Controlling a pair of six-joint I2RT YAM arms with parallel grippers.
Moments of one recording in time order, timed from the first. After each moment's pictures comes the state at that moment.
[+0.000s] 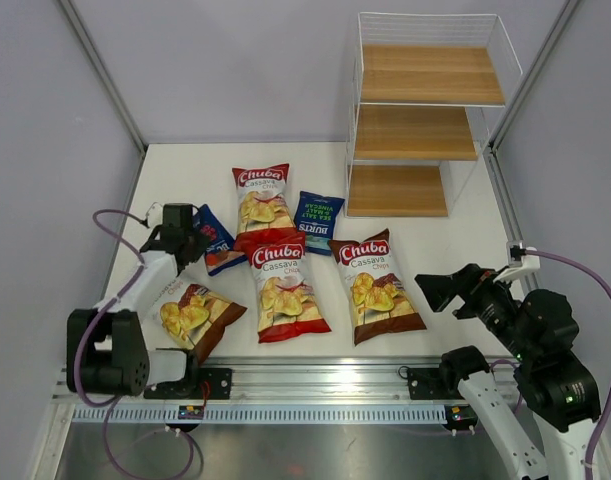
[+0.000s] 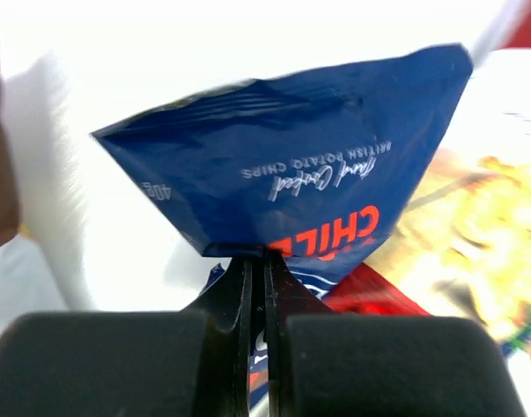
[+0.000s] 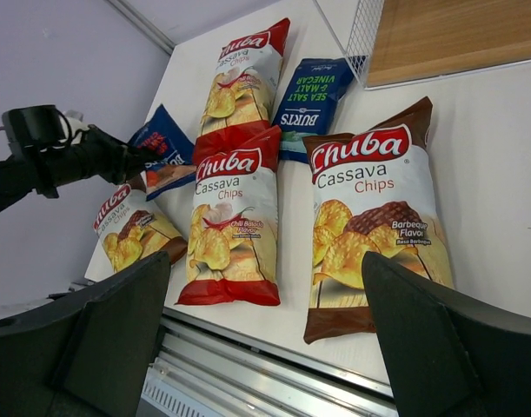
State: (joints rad) left arm -0.05 1.33 0.75 -0.30 -0.20 -0.95; right arm 0.28 0.30 0.97 -0.87 -0.18 0.58
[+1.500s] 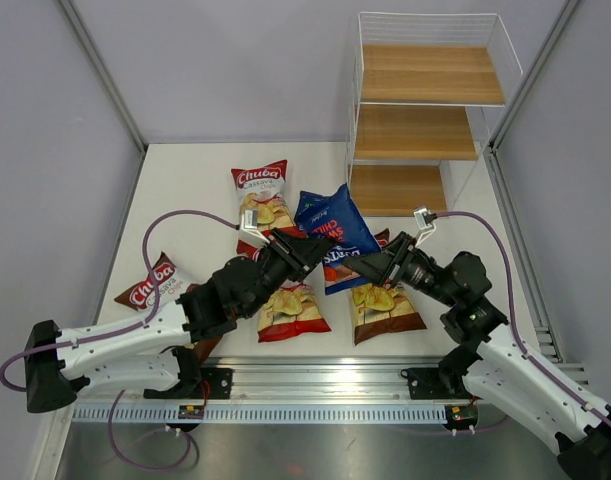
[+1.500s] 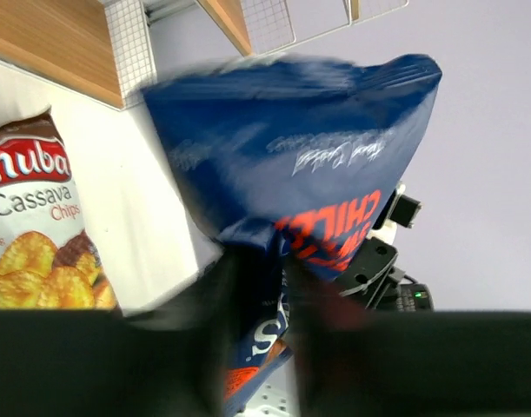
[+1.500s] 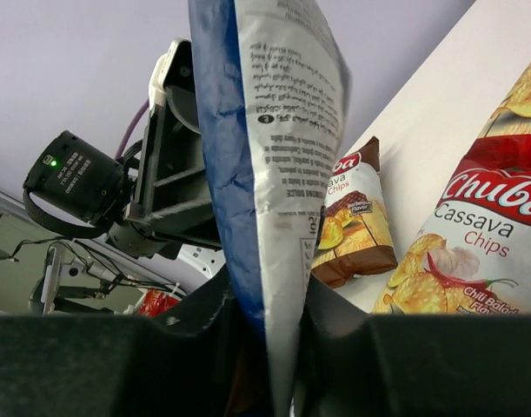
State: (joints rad) left arm -1.15 0.98 0.75 0.23 -0.47 -1.24; right arm 0.63 0.67 0.50 0.39 -0.45 0.95
